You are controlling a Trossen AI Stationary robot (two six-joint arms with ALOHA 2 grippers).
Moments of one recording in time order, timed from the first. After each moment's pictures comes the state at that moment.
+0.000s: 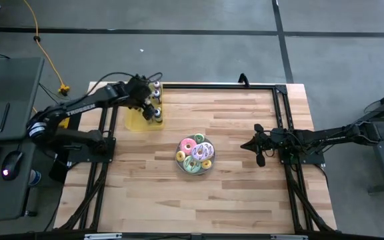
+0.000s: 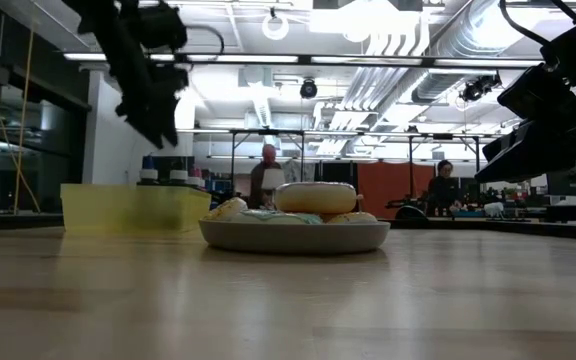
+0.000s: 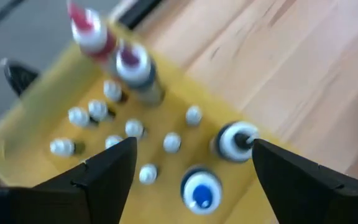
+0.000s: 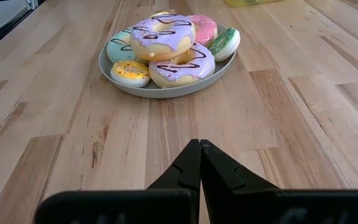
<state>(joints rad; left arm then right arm) 0.61 1.16 0.91 -0.72 -0.13 -0.07 0.00 0.49 0.01 0.05 0.02 0.13</state>
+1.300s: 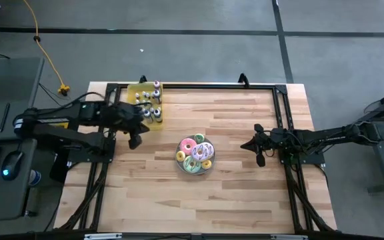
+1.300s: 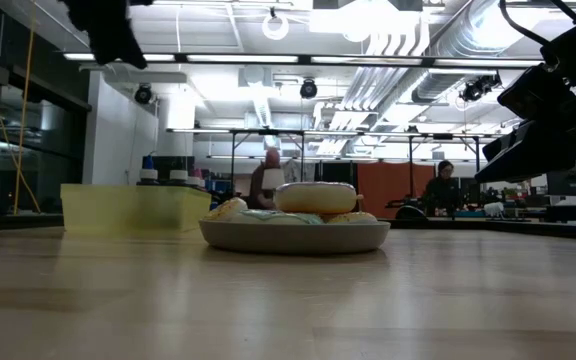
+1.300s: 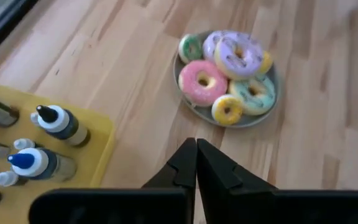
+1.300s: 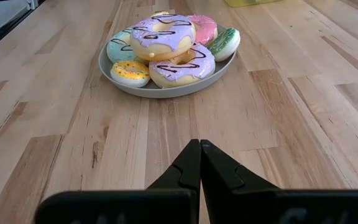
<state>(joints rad) 0.06 0.88 0.98 -0.89 -0.08 -0.29 0.00 0.49 0.01 0.05 0.02 0.13</state>
